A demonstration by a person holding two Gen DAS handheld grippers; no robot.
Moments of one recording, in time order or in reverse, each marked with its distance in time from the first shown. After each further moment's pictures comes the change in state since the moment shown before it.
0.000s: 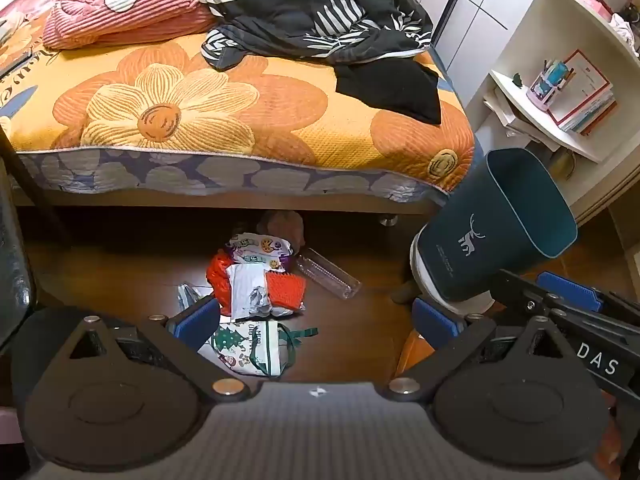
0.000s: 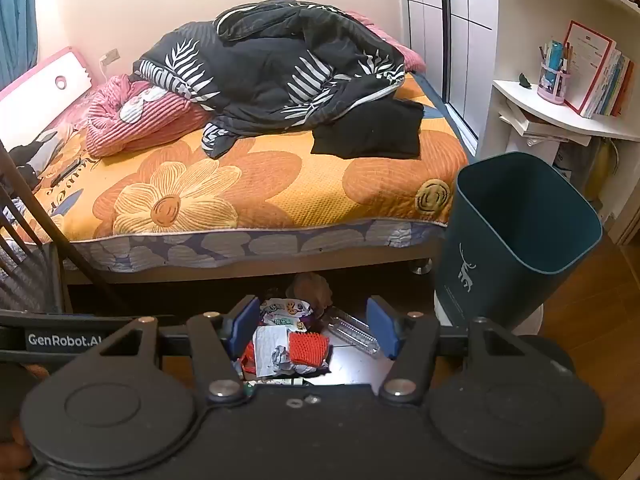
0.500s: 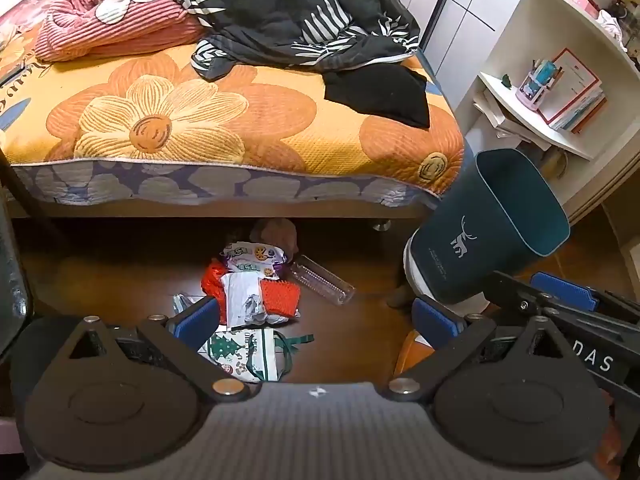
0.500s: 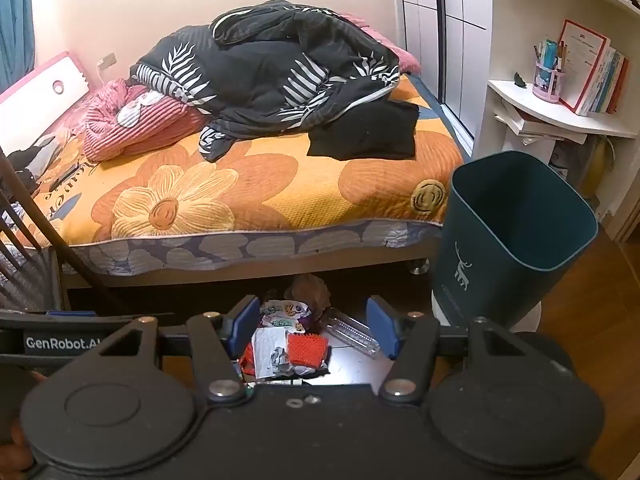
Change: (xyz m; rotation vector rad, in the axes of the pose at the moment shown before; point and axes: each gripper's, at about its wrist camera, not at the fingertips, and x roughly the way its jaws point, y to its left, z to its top) left arm -0.003 -0.003 0.000 0.036 -0.022 -0.006; right arm -0.006 0.002 0.001 0.017 0.001 -0.020
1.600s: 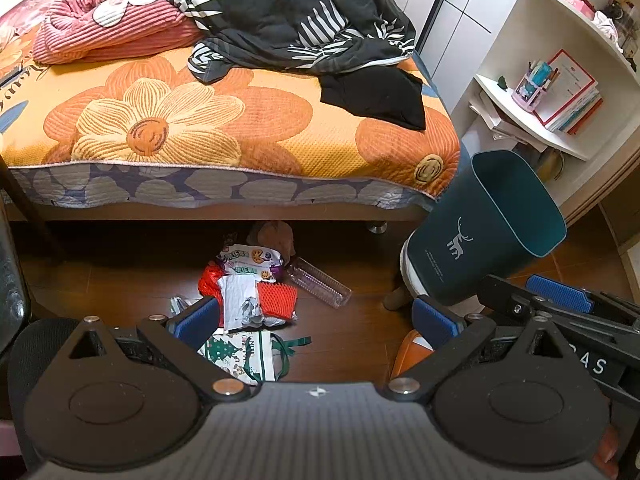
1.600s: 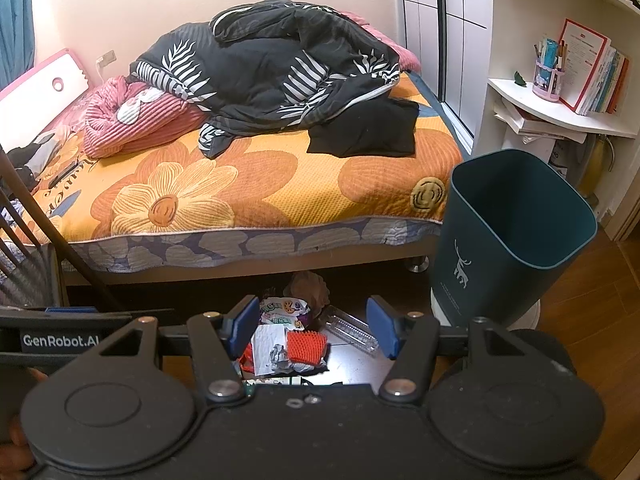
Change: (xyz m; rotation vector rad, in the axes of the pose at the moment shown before) left arm -0.001 -0.003 -0.002 0.005 -0.013 -0.003; right arm 0.002 -0.003 -0.003 0.002 -0.004 -0.003
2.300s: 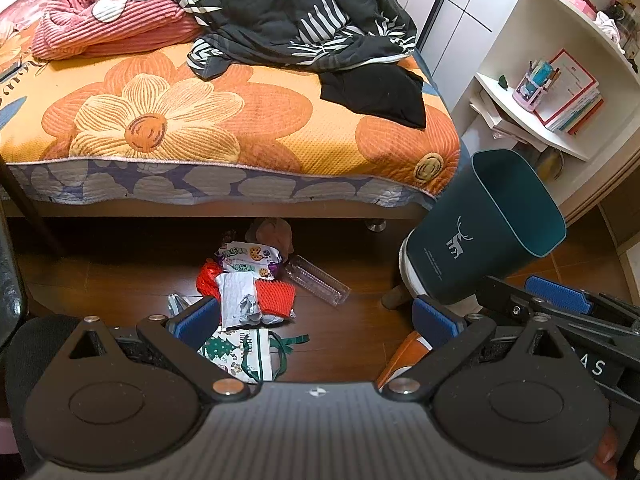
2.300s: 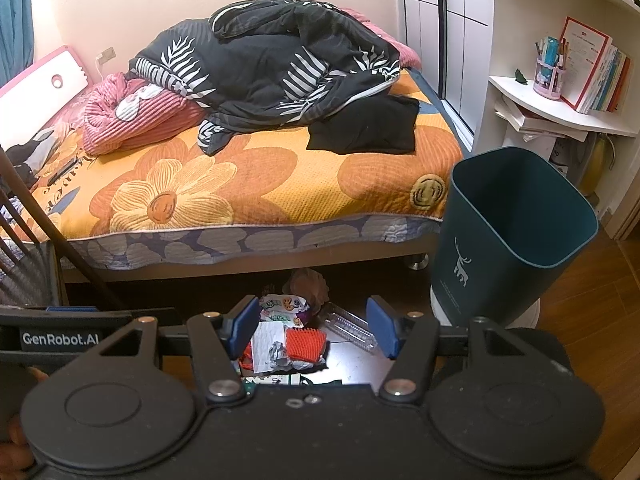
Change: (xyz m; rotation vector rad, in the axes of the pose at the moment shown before) left arm 0.005 -0.004 -0.007 -0.008 0.005 -0.004; right arm 0.004 0.001 -0.005 -0.005 0.008 -0.003
